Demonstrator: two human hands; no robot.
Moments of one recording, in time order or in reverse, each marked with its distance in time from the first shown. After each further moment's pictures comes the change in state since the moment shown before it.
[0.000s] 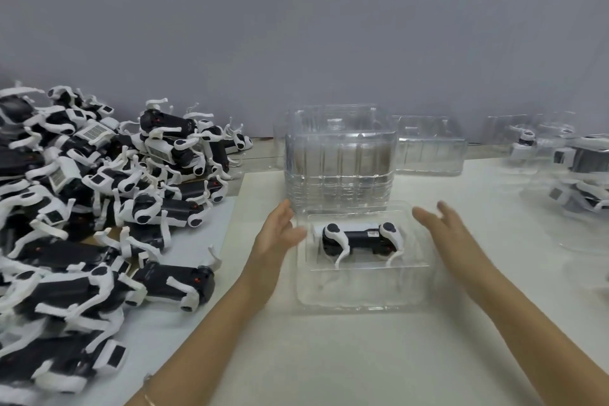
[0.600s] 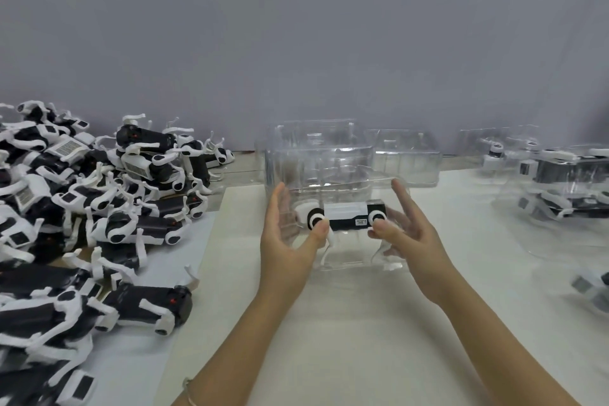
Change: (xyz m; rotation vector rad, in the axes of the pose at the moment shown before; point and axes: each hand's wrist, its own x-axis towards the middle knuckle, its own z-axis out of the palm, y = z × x) left_hand 0.014 0.018 0.061 0.033 0.292 0.365; right_hand -0.003 -0.017 0.009 0.379 -0.184 -0.300
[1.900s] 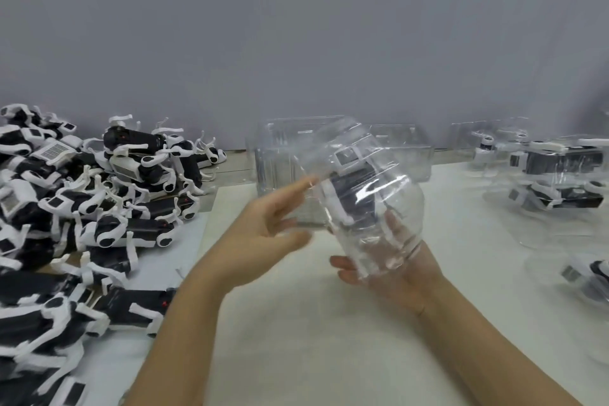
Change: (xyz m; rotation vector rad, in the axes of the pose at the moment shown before) left_hand 0.018 0.069 -0.035 0.117 -0.569 -0.104; right_hand -0.002 0.017 0.007 0.840 -0.392 0.355
